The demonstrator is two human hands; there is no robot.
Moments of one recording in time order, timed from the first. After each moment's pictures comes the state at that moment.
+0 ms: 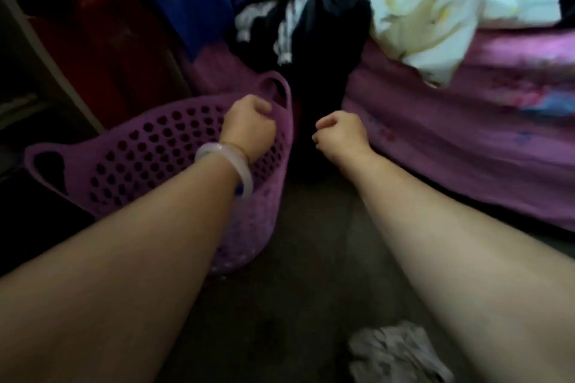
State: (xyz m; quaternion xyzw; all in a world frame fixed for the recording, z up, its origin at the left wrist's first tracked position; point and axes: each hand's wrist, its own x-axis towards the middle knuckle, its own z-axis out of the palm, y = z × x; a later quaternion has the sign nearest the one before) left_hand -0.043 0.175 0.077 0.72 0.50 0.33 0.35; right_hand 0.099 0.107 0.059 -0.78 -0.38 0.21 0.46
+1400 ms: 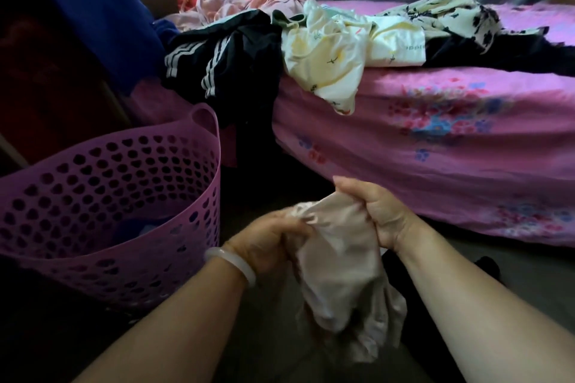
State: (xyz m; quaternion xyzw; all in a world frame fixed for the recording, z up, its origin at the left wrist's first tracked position) left_hand 0.041 0.017 0.012 0.50 0.20 0.10 0.84; right_hand 0.210 -0.072 0.040 -0.54 -0.27 0.56 0.57
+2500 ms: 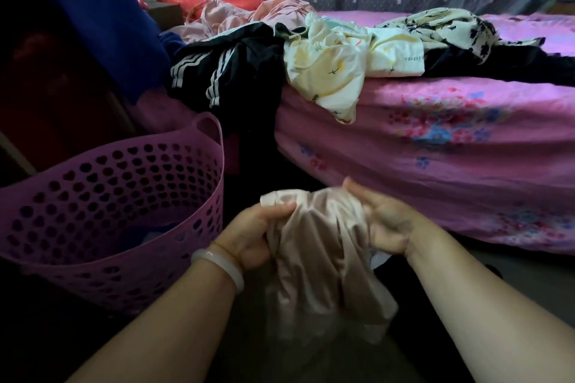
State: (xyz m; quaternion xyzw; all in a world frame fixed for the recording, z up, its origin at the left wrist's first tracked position) left_hand 0.029 0.027 0.039 0.40 0.29 0.18 0.85; right_hand 0.219 -0.073 0.045 -0.51 -0.20 0.61 0.57
